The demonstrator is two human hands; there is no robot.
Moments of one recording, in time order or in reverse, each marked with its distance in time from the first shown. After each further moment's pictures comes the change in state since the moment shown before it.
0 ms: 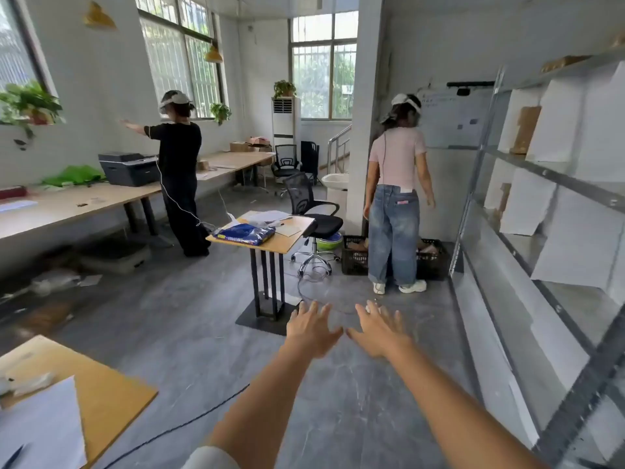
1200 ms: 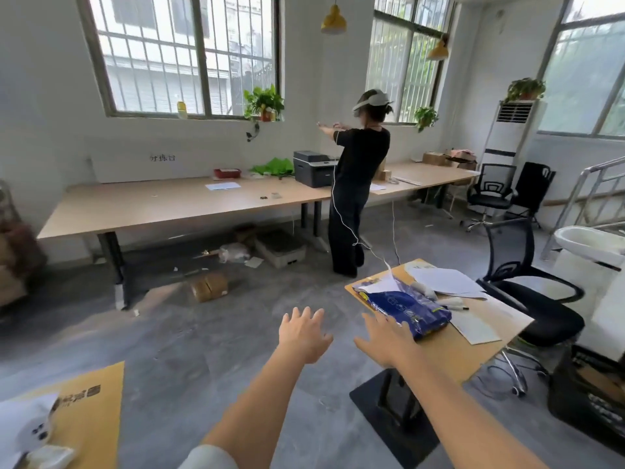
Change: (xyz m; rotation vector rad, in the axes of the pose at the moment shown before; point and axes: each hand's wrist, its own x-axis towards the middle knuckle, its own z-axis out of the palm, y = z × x) left_hand 0.425 -0.442 -0.094 -0.024 0.096 -0.711; right_hand 0.620 -0.335 -0.067 -0.228 -0.053 -0.671
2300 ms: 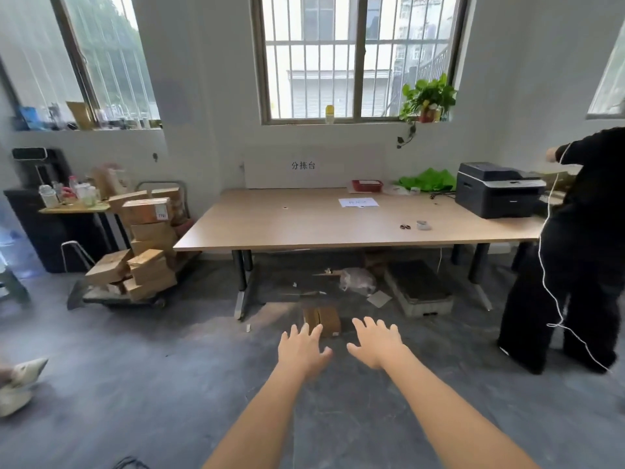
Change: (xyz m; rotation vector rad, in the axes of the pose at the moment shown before) left_hand 0.434 -0.350 -0.069 -0.101 0.024 -0.586; right_hand 0.608 -0.285 -0.069 -0.126 -0.063 -0.572
